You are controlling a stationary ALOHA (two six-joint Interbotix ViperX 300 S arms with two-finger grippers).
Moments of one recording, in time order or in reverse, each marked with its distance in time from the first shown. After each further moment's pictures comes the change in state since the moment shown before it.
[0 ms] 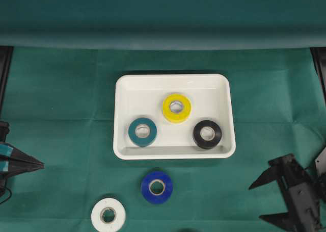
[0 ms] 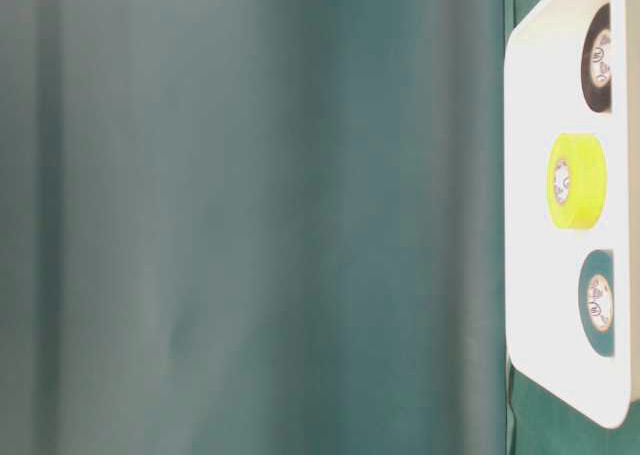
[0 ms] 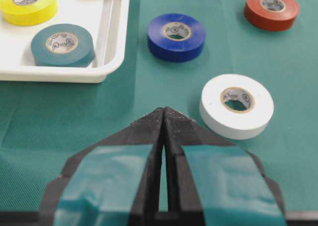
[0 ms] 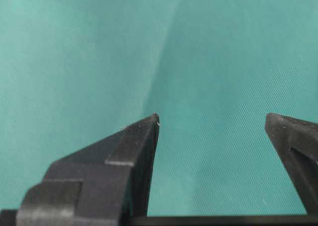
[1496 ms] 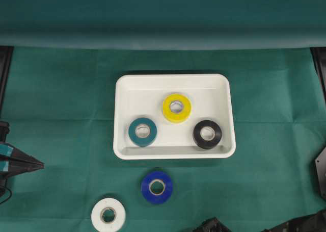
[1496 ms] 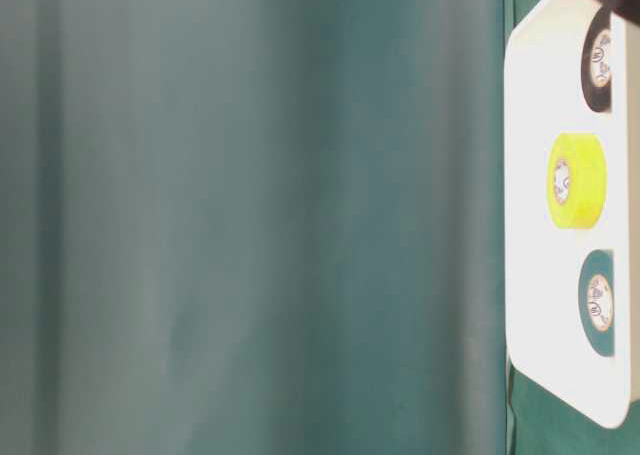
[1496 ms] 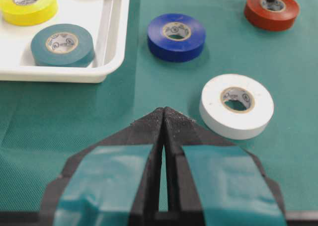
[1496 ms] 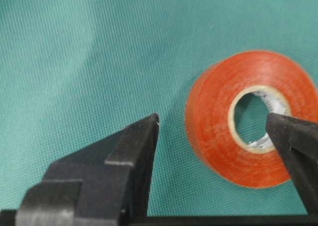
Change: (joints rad) left arm 0.000 0.000 0.000 0.000 0.000 0.002; right arm 0.167 0.676 -0.552 -0.011 0.012 -0.012
